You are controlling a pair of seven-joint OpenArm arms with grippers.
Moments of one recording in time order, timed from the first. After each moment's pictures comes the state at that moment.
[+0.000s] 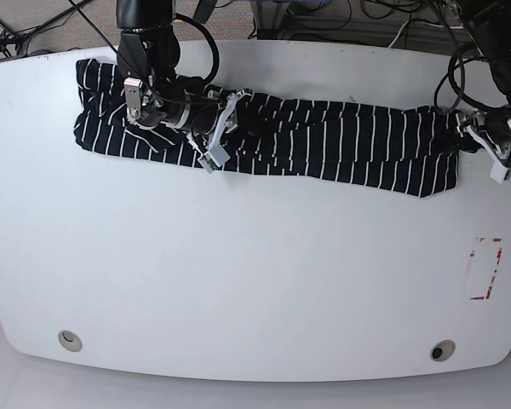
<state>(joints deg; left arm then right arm) 0.8 -24.1 -38.1 73.1 -49.1 -42.8 75.3 -6.6 2.9 0.7 81.8 34.7 42.4 -52.6</state>
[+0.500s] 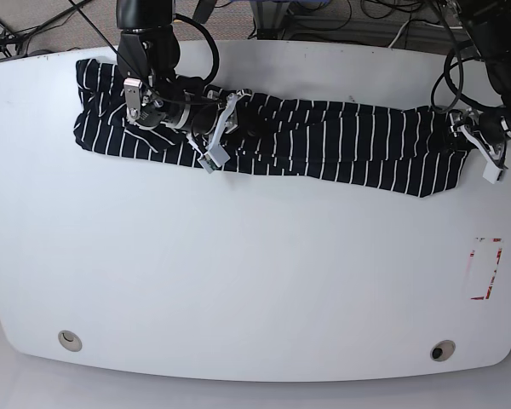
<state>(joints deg) 0.9 -24.3 -35.0 71.8 -49.3 -42.8 73.2 -6.4 2.9 0.8 81.8 34.7 42.4 -52.8</state>
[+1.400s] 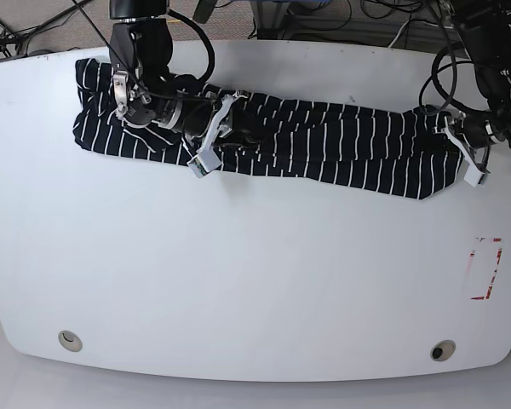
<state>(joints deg) -0.4 -22.9 -29.9 70.0 -47.6 -42.8 71.5 -8.9 3.9 1.0 91.9 44.7 40.3 -56.5</state>
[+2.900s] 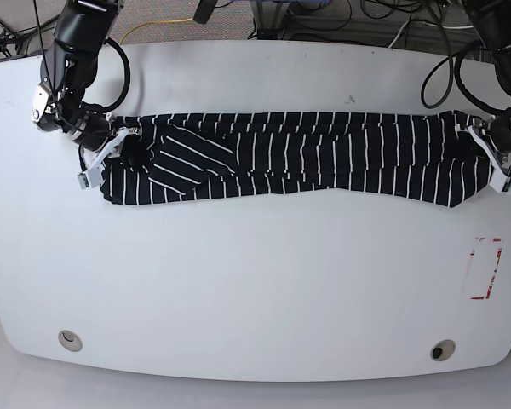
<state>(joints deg) 3.6 -26.4 -34.3 86.0 -46.3 -42.8 74.2 -1.8 14.7 26.3 72.1 39.1 42.6 -56.6</state>
